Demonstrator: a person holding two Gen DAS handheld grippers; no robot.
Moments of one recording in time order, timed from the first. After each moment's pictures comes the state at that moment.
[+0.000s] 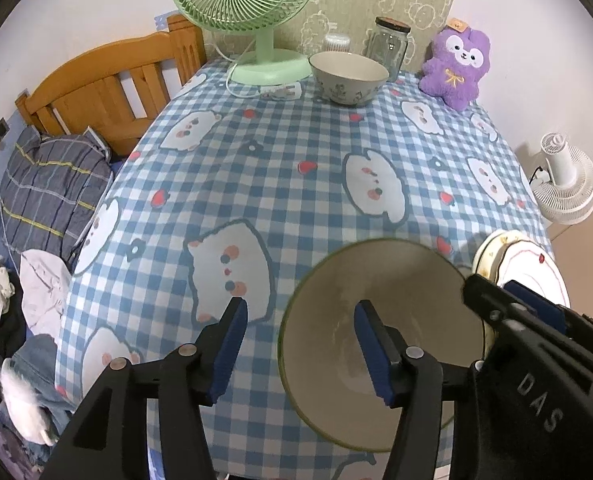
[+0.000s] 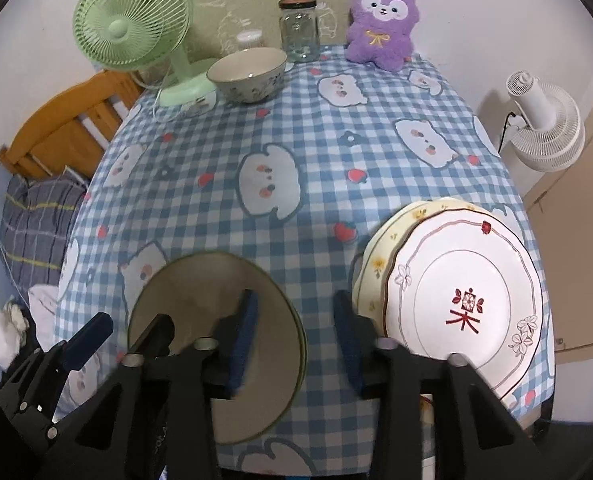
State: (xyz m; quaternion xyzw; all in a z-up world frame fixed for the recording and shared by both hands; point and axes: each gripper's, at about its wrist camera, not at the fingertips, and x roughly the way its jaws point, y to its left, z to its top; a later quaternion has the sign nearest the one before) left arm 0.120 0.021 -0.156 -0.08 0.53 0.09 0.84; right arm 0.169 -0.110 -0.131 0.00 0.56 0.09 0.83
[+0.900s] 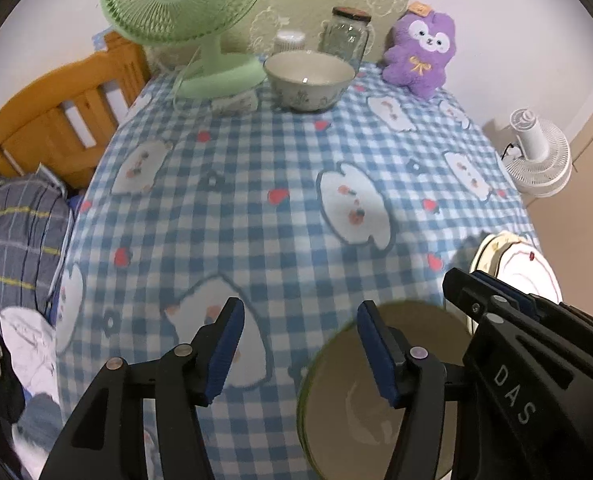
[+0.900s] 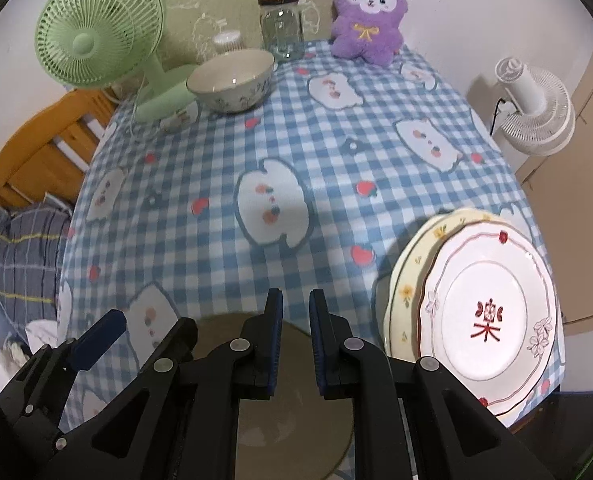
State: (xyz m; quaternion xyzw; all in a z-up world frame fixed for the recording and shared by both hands) left arm 0.172 0.041 -0.156 -0.05 0.54 -0.01 0.84; right arm 0.205 -0.079 -0.135 0.03 0.57 0.03 0.82
